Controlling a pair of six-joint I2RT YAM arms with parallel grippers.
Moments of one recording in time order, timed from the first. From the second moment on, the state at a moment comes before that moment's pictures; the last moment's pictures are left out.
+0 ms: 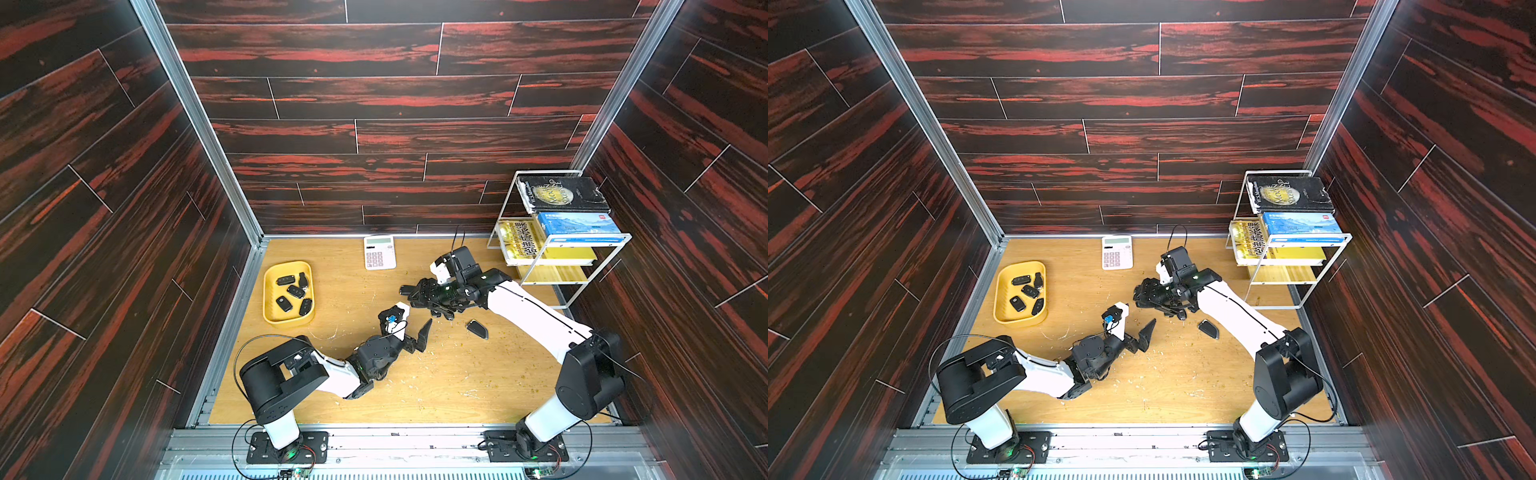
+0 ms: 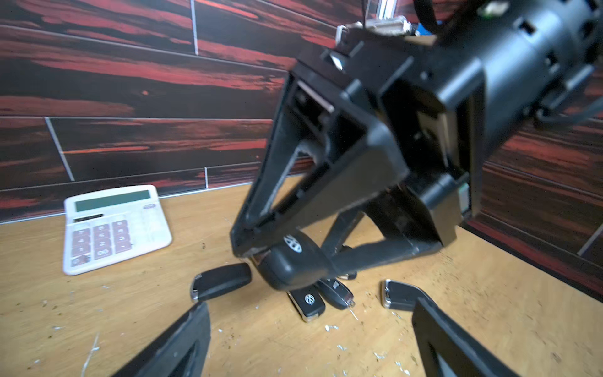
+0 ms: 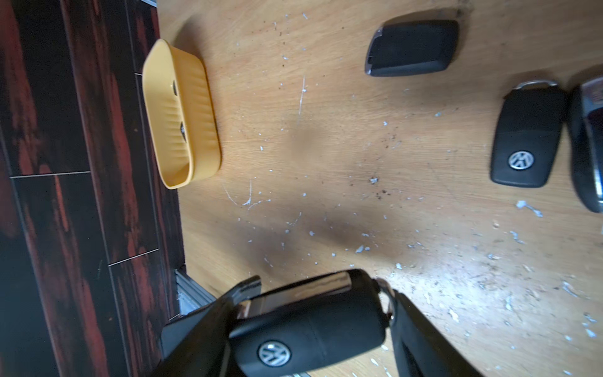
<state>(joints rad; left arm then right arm) -0.96 1.72 0.53 1.24 -0.34 -0.13 0.55 1.62 1.32 -0.64 -0.42 0.72</state>
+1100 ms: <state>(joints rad) -0.95 1.72 0.57 1.21 -0.40 -0.16 0.58 1.59 1.27 -0.58 -0.46 0.79</state>
